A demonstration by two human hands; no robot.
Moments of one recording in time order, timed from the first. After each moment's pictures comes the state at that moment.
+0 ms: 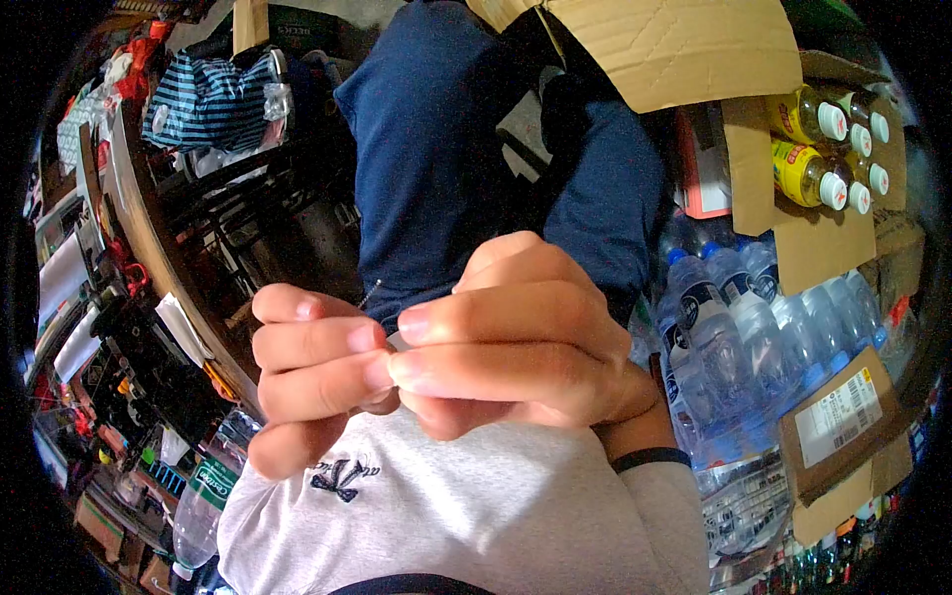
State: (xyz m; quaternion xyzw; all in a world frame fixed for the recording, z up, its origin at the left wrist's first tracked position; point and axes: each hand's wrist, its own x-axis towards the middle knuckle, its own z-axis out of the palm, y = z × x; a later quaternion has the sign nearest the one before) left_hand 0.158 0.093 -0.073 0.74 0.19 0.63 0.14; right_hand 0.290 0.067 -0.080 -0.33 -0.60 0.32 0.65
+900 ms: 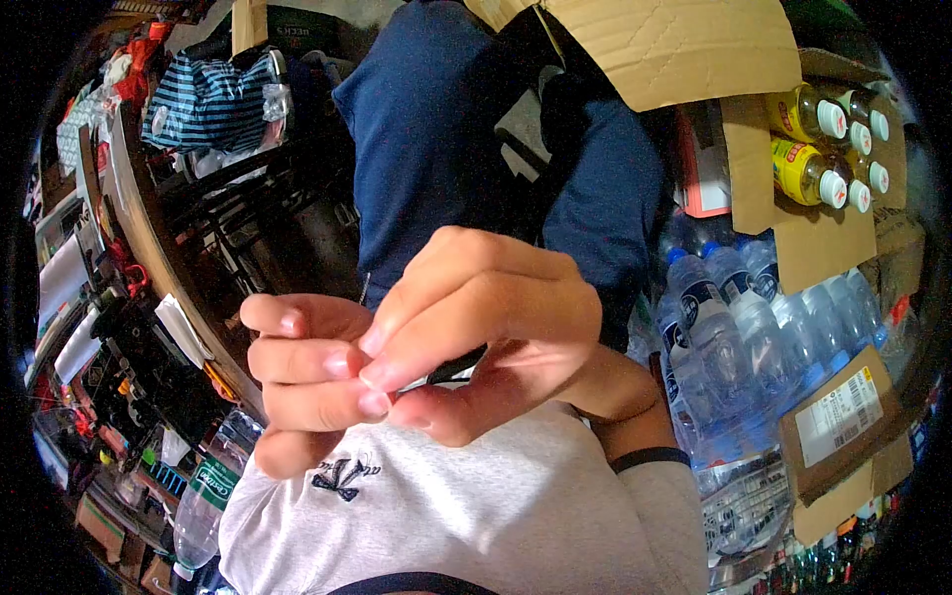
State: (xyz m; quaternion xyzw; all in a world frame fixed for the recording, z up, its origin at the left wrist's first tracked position) left_hand 0.170 0.089 -0.078 0.67 0.23 0.71 0.05; right_hand 0.276 0.075 -0.080 -0.23 -0.42 0.54 0.70
